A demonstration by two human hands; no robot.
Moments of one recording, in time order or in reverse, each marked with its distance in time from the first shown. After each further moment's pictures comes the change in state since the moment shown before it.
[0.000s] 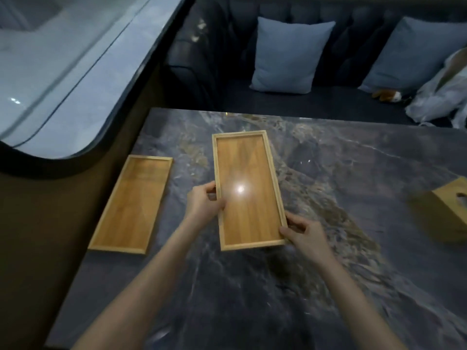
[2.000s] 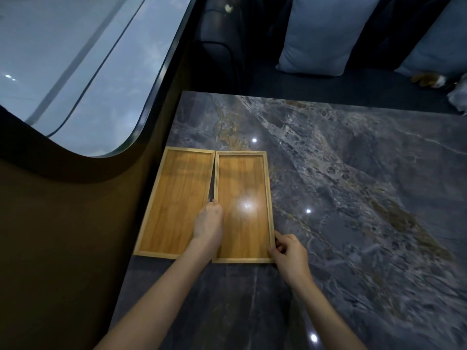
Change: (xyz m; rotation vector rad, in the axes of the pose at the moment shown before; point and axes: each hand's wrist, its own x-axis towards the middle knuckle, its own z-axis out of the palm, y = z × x) left_hand 0.044 -0.134 -0.058 0.750 0.003 0.036; right_hand 0.007 0.009 0.179 -0.326 -0.004 0.115
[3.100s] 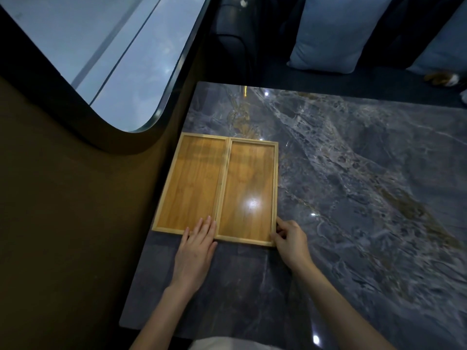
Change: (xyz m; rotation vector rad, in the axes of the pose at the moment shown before) left_hand -0.107 -0.081 0.022 -0.051 0.069 0.252; right_hand -0.014 -0.007 0.018 -0.052 -0.021 -0.058
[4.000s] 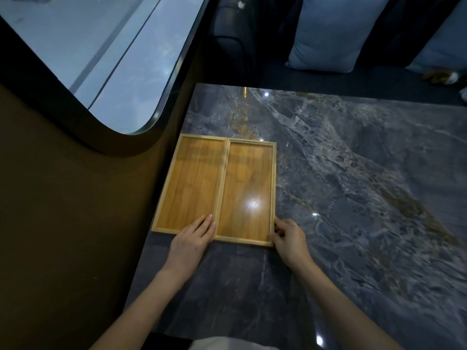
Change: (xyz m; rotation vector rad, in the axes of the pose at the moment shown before) left_hand 0.016 -0.006 -0.023 0.355 -0.069 0.186; right_hand 0.000 -0.002 -0.005 -0.006 -0.032 -0.042
